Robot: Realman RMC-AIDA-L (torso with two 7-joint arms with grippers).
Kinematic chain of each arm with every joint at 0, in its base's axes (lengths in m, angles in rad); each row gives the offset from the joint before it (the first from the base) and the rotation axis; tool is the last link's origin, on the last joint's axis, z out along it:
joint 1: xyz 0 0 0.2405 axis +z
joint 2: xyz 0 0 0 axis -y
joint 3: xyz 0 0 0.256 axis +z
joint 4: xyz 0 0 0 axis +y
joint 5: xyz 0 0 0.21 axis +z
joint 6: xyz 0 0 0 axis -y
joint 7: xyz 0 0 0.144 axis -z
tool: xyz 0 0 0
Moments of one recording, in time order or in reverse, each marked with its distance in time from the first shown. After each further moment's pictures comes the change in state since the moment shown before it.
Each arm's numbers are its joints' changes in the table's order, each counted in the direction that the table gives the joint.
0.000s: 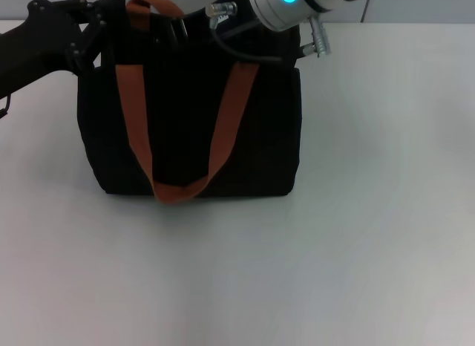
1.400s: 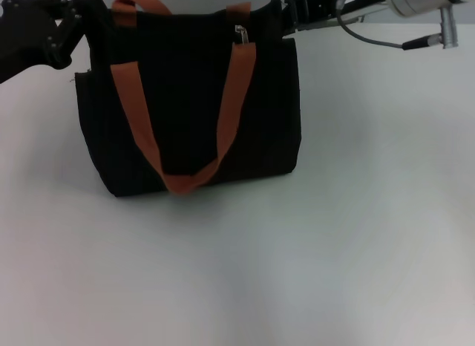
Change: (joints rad) left arm 0.013 -0.016 -0.035 0.000 0.001 0.038 -0.002; right arm -0.233 0.000 0.228 -0.291 -0.194 0.196 -0.005
